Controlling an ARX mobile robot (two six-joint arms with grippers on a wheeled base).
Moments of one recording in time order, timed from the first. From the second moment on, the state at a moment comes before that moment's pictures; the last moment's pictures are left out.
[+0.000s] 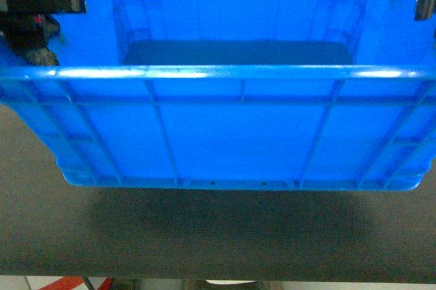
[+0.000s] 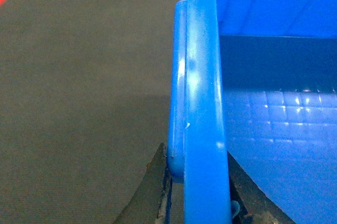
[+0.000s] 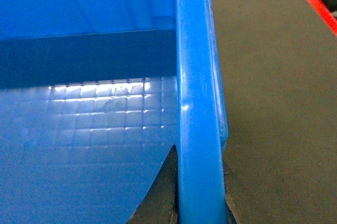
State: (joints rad) left arm -0.17 1.52 0.87 0.32 -0.16 -0.06; right arm 0.17 1.47 0.82 0.30 0.15 0.15
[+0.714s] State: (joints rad) left arm -0.24 1.19 0.66 0.43 -0.26 -0.02; right arm 0.22 1.17 0.66 0.35 0.22 0.08
